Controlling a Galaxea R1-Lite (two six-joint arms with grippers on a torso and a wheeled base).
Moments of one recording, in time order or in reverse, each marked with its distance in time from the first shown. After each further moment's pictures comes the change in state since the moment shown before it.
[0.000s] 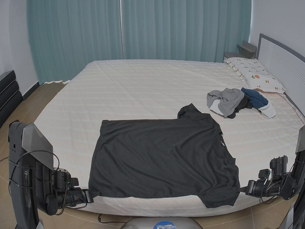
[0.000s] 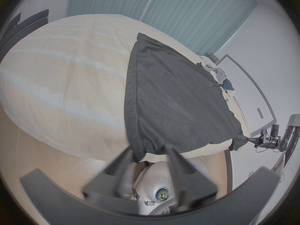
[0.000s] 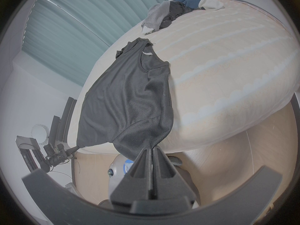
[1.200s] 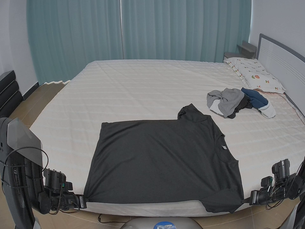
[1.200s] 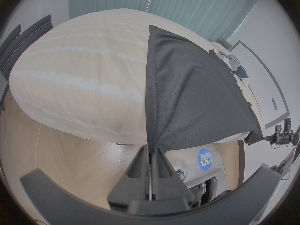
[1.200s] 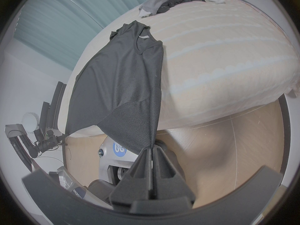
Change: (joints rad) left arm 0.039 -0.136 0.046 0.250 0.111 0.113; right arm -0.002 -0.173 0.000 0.373 -0.062 -0.133
